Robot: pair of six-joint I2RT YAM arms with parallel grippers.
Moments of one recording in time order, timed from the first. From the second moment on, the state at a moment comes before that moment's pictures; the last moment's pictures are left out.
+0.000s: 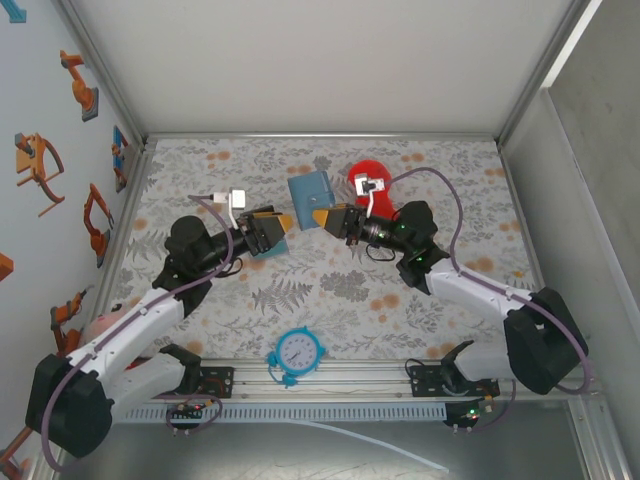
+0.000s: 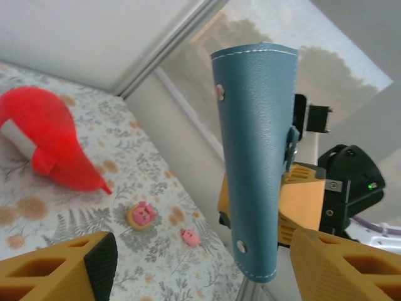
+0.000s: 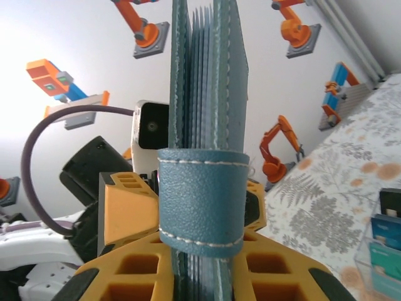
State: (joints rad) left arm -0.51 0.99 0.56 0.48 0.62 -0.82; right arm 0.62 1.33 0.71 0.81 -0.72 0.88
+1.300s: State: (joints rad) left arm -0.52 1.27 0.56 0.94 0.75 -1.07; right arm 0.64 1.48 0.72 0.93 -0.79 1.01
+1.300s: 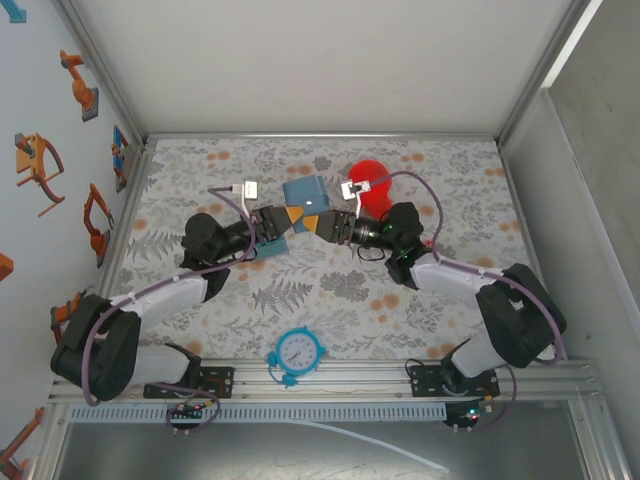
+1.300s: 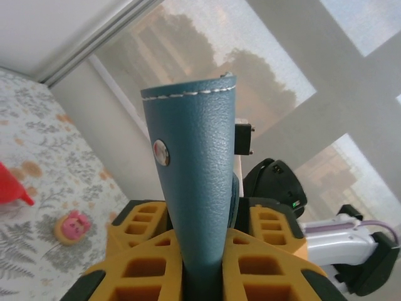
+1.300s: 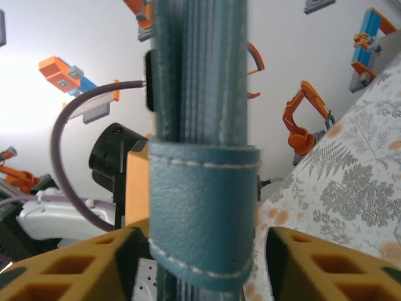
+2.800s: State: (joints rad) left arm -0.60 1.07 0.75 -0.09 0.37 -0.51; right arm 0.86 1.46 1.24 -0.34 -0.14 0.56
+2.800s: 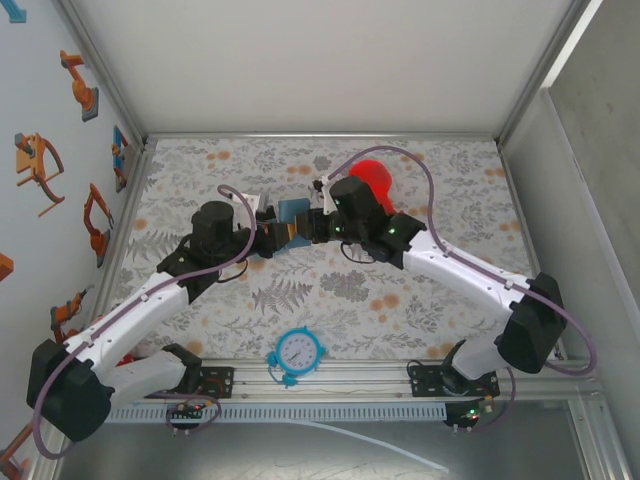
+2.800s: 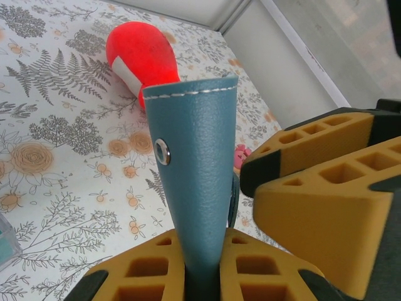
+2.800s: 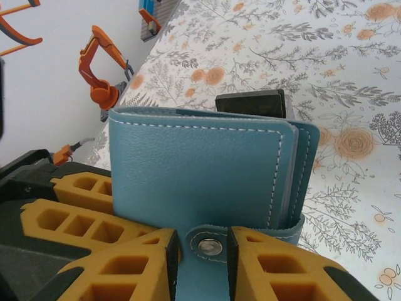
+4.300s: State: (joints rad) left arm -0.61 1.07 0.75 -0.08 0.31 -0.52; right arm 0.87 1.53 1.29 -0.37 -0.08 0.59
